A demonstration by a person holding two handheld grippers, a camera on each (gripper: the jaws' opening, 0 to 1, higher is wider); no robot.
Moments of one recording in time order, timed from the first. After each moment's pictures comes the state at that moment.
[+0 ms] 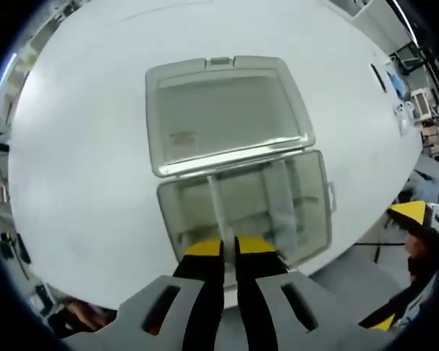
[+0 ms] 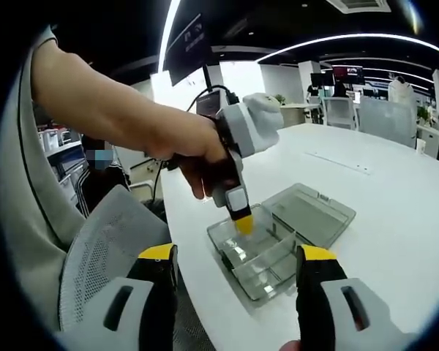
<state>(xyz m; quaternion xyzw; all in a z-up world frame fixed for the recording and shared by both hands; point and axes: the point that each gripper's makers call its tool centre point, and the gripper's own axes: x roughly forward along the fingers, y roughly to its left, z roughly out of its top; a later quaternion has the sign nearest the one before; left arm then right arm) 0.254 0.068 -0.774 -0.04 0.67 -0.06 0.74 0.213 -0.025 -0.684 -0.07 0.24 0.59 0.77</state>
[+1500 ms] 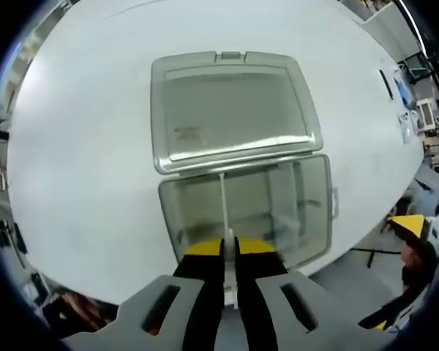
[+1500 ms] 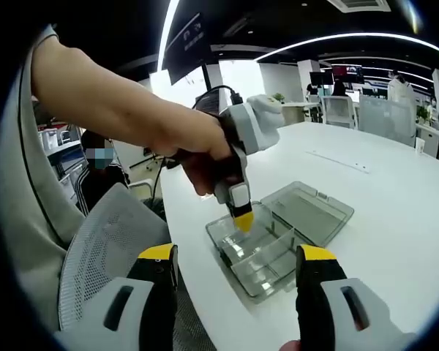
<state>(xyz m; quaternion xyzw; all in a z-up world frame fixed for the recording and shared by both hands) 0.253 0.068 -0.776 -0.06 0.69 -0.04 0.72 0.213 -0.029 -0.687 -0.07 0.24 0.58 0.77</state>
